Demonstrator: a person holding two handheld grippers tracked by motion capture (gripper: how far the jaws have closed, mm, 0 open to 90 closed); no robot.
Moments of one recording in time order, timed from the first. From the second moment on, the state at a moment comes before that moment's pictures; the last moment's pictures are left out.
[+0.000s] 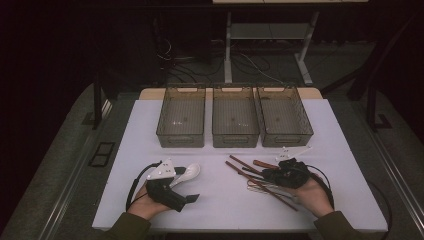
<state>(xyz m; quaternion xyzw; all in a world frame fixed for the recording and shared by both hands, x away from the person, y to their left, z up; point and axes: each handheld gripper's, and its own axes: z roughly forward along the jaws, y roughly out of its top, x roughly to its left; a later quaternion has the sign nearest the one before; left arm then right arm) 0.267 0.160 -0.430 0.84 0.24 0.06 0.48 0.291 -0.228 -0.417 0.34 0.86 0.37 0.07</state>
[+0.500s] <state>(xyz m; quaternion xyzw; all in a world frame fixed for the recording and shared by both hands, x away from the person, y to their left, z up) 0.267 0.158 -0.433 0.85 0.23 0.05 0.47 0.291 -0.233 -0.403 0.34 0.85 0.39 0.07</state>
